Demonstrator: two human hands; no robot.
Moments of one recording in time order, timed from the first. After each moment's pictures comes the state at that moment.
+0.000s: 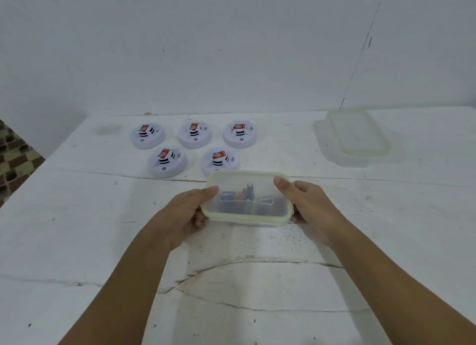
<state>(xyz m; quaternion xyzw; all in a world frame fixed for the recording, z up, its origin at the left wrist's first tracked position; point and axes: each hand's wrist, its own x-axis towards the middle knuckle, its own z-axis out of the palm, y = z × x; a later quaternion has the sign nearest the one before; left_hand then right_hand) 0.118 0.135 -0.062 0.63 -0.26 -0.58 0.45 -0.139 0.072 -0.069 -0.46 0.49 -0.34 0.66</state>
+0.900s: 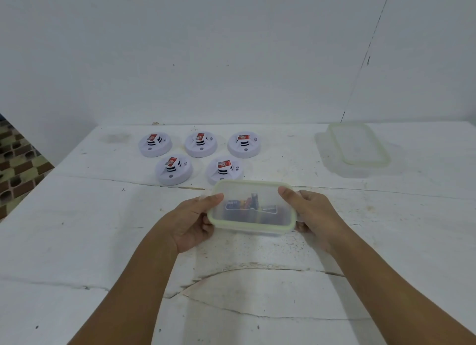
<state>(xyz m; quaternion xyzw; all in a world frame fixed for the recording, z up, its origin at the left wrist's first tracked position) 0.118 0.135 -0.059 0.56 -0.15 -0.66 0.48 -0.137 0.079 -0.059 -0.46 0.52 -0.34 0.63</state>
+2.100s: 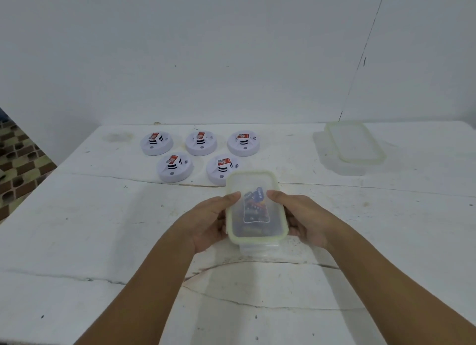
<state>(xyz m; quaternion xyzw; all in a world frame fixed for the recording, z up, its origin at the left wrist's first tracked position) 0.082 0.146 -0.050 0.55 -0.26 -0.65 0.46 -0.134 0.078 -0.062 -0.46 0.53 -0.21 0.68</state>
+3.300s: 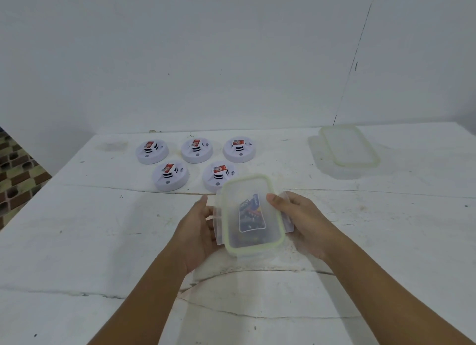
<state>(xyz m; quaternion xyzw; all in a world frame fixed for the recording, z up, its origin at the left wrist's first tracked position) 0.086 0.150 -0.060 0.55 -0.18 -0.63 0.52 -0.133 0.090 -0.054 -0.48 0.47 -0.32 0.67</state>
